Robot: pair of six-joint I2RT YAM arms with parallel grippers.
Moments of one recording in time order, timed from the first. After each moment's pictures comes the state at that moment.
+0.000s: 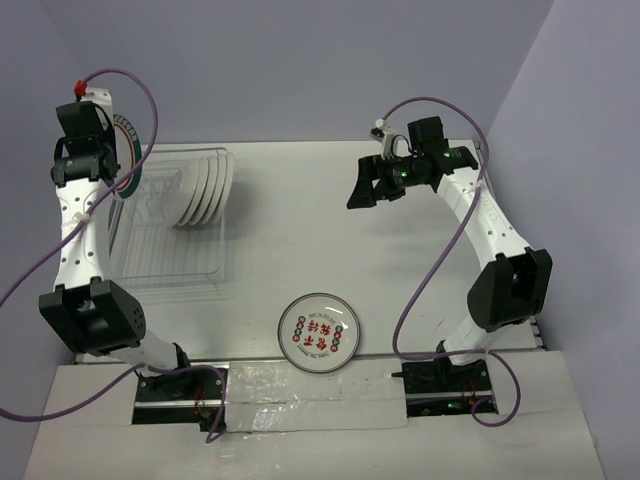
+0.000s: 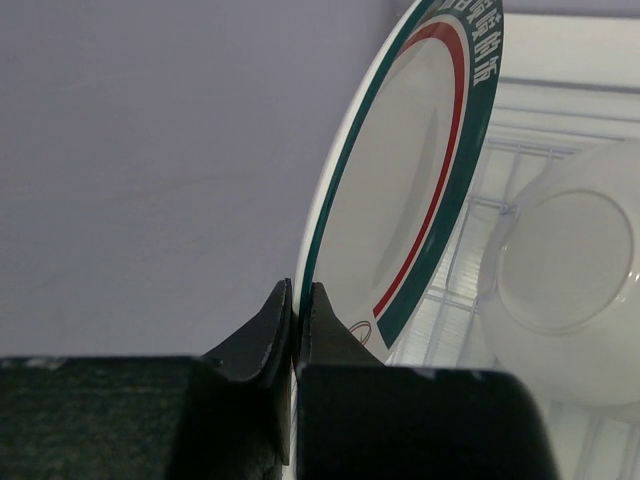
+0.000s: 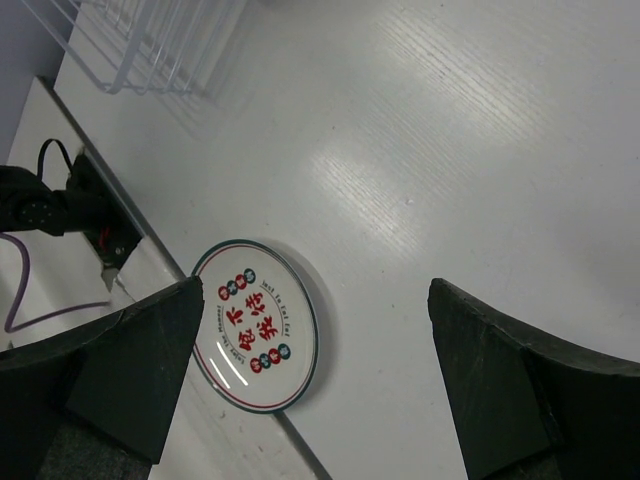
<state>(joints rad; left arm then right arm) 0.22 1.53 1.66 -0.59 -0.30 0.27 0.22 1.63 1.59 -0.87 -0.72 -0.03</state>
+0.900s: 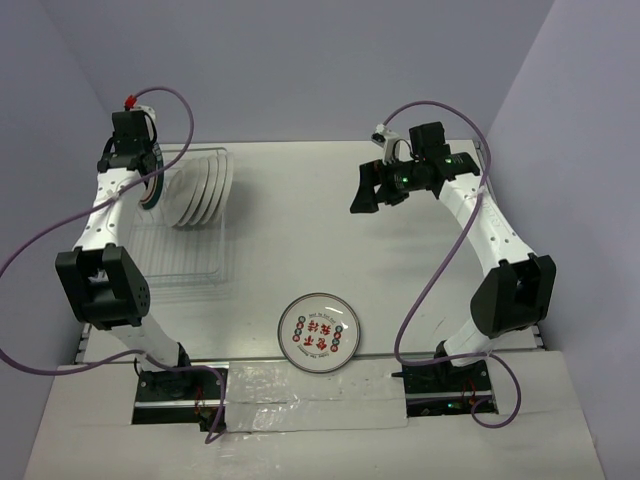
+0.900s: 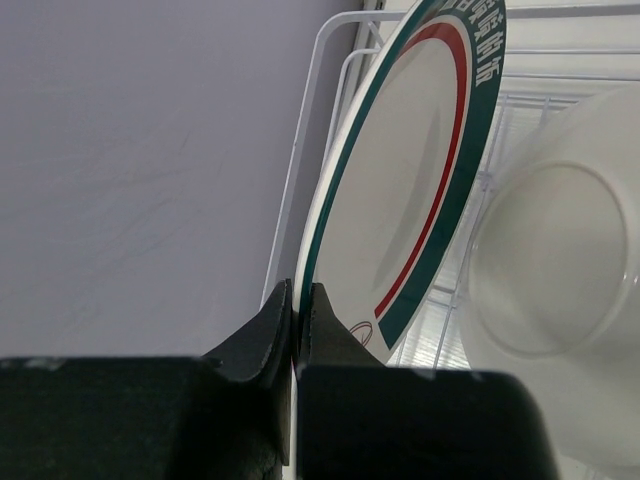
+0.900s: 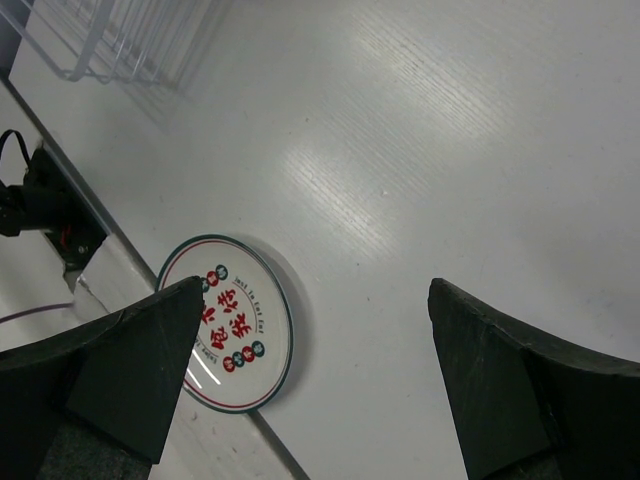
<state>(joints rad) 0.08 1.70 1.59 -0.50 -0.47 0.29 0.22 1.58 1.52 -0.84 -0.67 -0.08</state>
